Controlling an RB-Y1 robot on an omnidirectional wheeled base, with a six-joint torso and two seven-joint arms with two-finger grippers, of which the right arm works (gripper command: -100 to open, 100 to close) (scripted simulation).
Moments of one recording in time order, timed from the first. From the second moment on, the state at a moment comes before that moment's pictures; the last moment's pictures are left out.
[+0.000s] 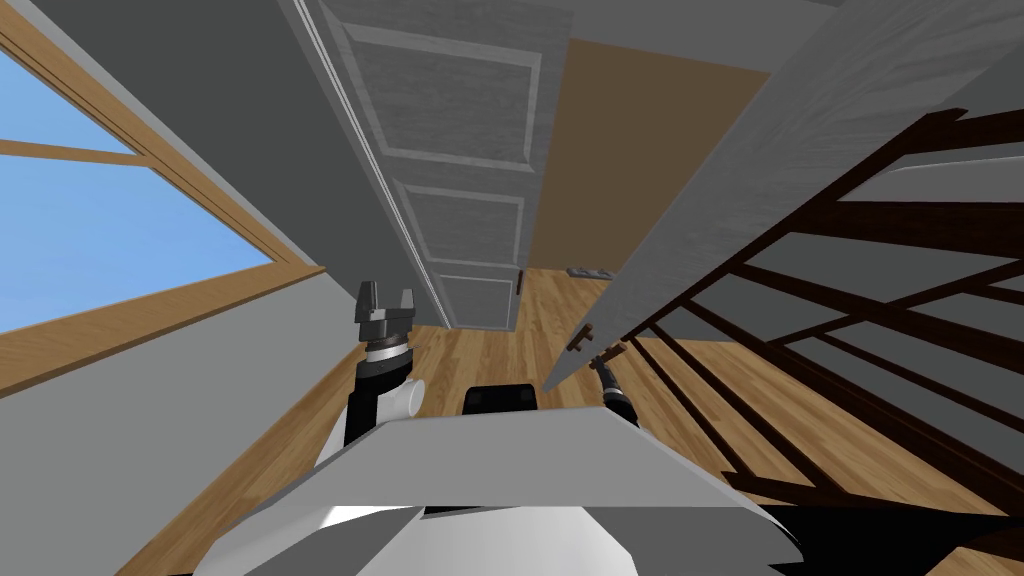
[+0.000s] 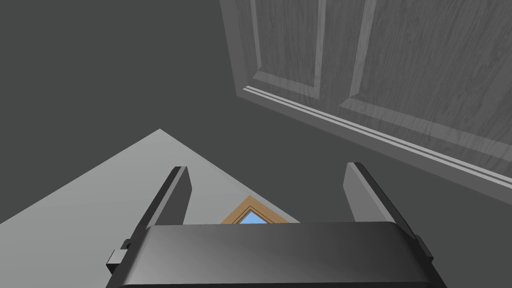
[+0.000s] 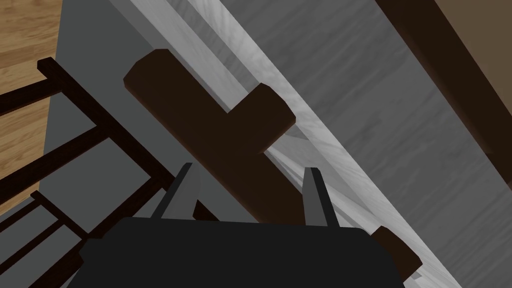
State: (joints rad) arm 0.17 -0.37 -0.17 -0.61 -0.13 -0.79 0.43
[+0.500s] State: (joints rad) arm 0.17 -0.37 -0.17 -0.61 -0.13 -0.79 0.42
